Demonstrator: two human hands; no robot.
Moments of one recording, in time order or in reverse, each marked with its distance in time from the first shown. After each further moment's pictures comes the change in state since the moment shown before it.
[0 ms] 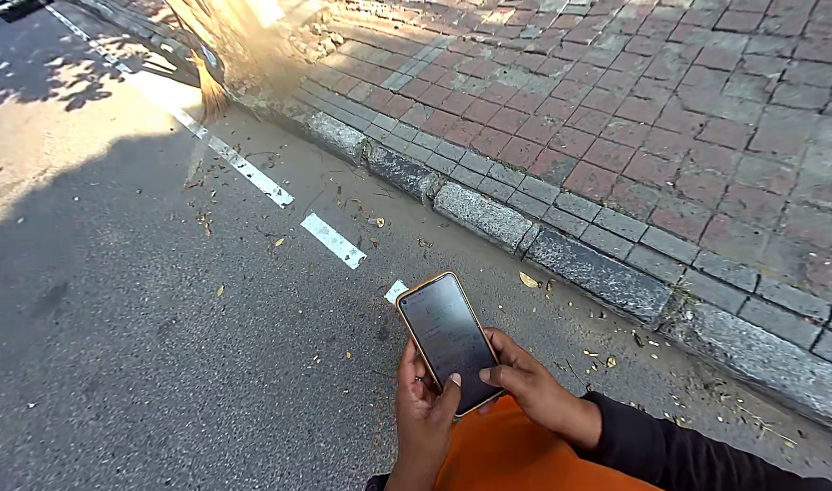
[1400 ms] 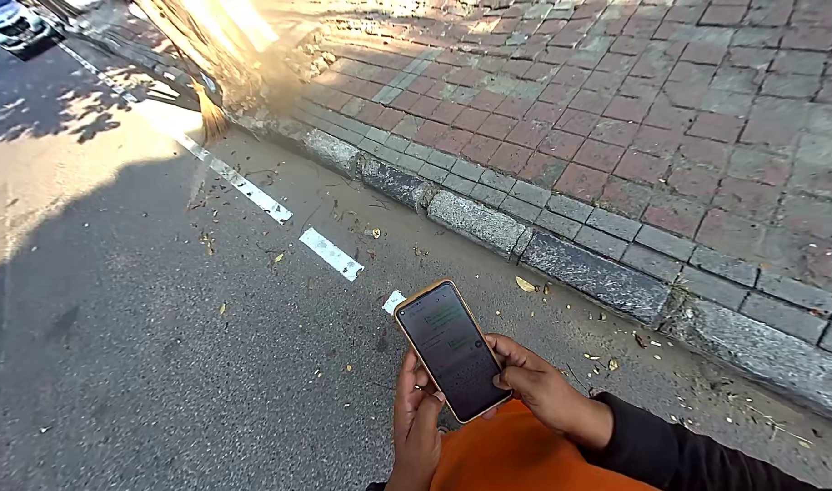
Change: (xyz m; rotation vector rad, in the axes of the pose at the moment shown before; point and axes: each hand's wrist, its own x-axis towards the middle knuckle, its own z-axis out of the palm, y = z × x) left_hand 0.002 -0.016 0.023 -0.165 -0.151 0.038; right_hand -0.016 -0.009 -0.047 0.085 -0.051 -0.048
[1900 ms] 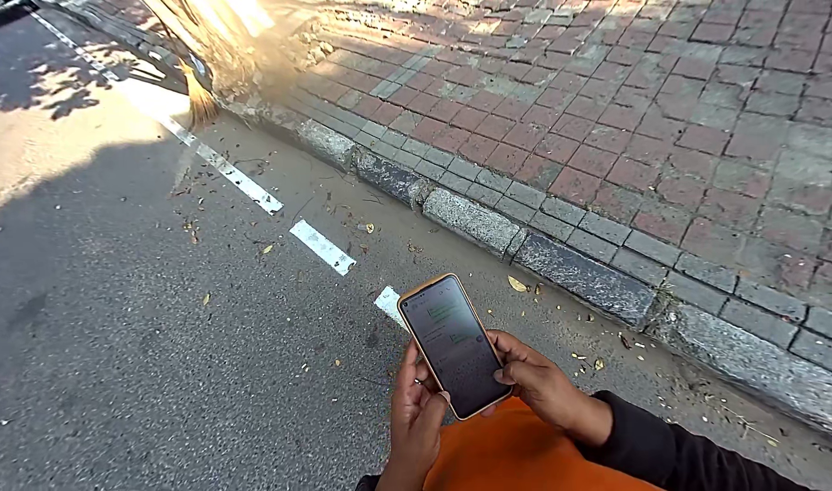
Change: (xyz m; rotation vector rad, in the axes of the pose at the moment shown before) left_hand -0.003 -0.002 -0.004 -0.009 -0.085 0.012; right_hand -0.004 0.002 -0.001 0.009 -0.017 0.005
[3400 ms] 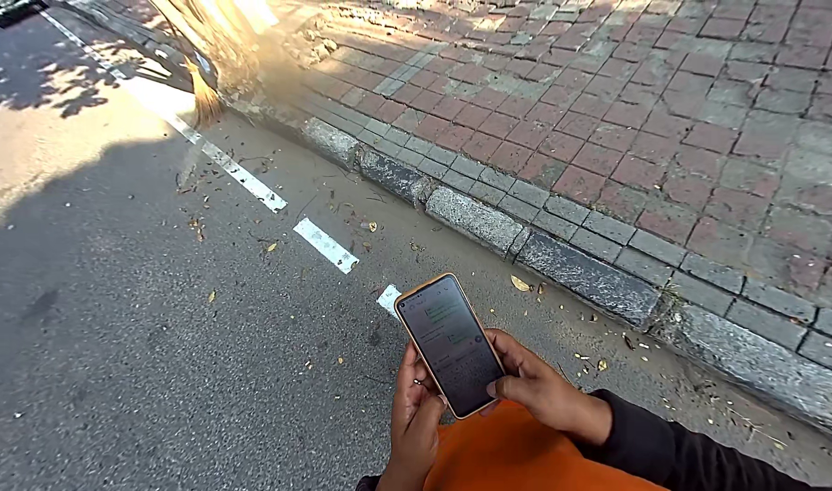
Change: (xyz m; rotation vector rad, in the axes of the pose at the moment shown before) left_hand -0.002 0.003 0.000 -0.047 0.004 0.008; right_hand 0.000 -0.005 0.005 -0.134 -0.053 0.011
